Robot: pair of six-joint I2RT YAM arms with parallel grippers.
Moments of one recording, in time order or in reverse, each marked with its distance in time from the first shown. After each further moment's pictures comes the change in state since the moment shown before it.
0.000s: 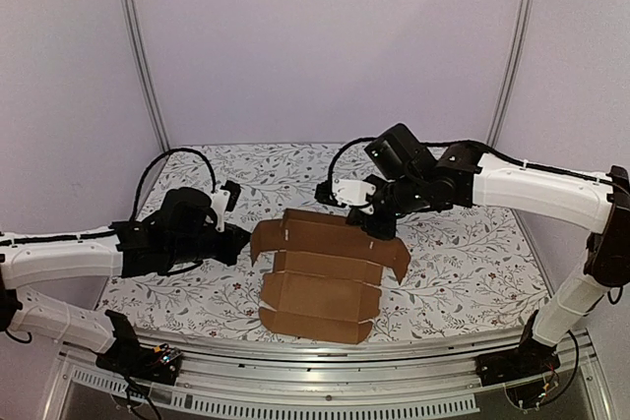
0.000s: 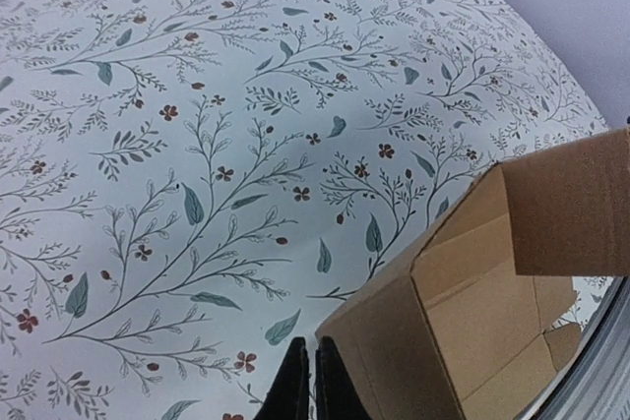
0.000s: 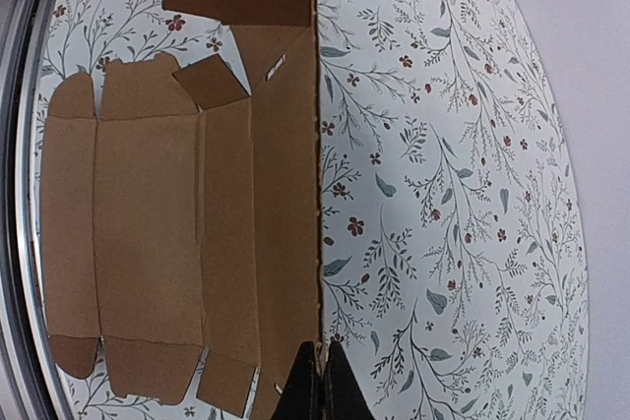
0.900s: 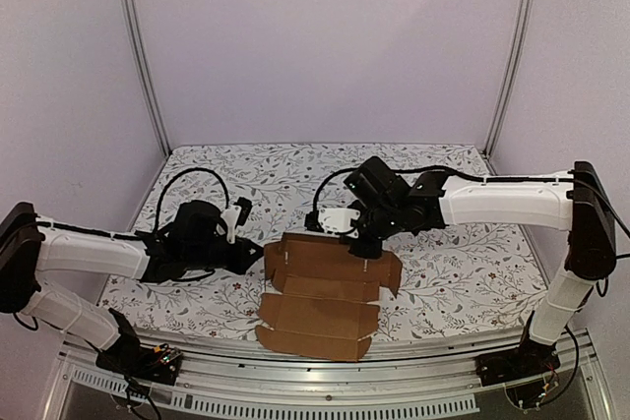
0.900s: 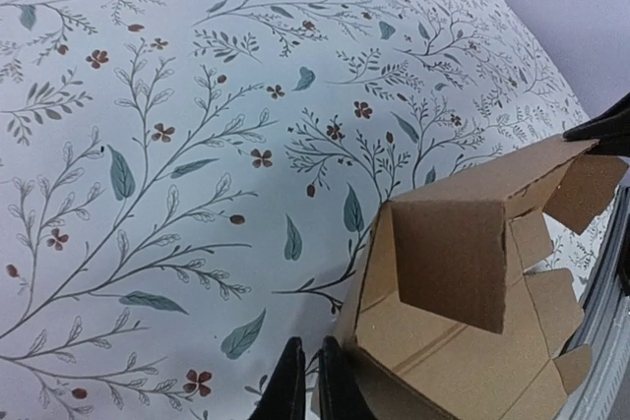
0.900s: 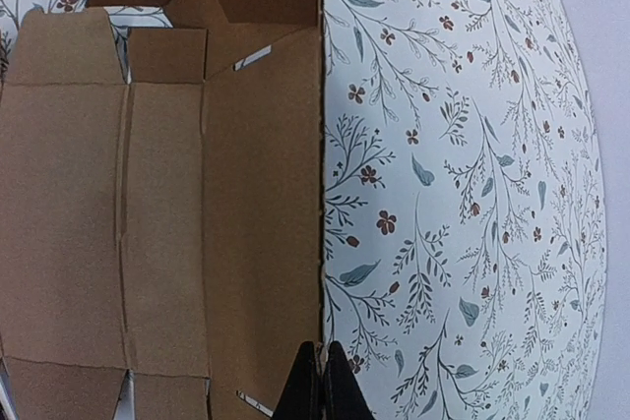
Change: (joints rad) left arm 0.077 0.207 -0.106 0.302 0.217 -0.027; right arm 0.029 0.135 -0.078 0.142 0.076 -0.035
